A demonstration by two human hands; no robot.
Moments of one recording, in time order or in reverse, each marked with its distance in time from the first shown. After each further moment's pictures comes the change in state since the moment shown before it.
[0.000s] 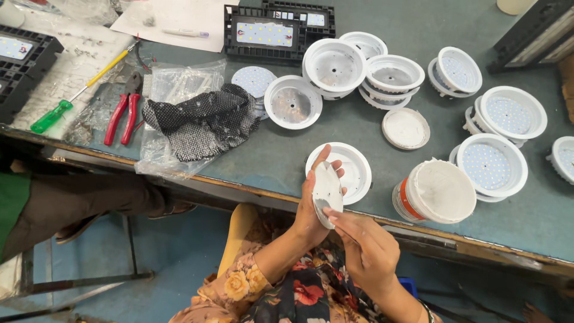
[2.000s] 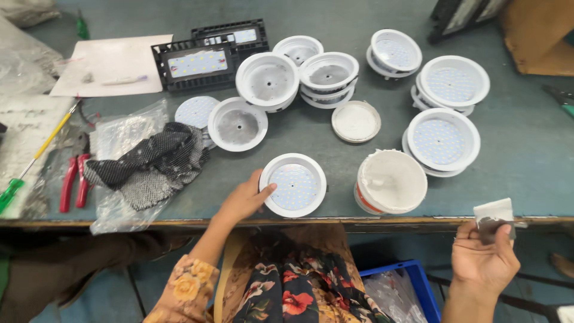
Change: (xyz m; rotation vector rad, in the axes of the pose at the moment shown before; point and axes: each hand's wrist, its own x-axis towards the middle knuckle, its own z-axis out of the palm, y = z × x) left_hand 0.078 0.048 -0.074 1.556 -0.071 -0.368; right_hand -0.192 0.198 -0.178 1.177 1.225 0.678
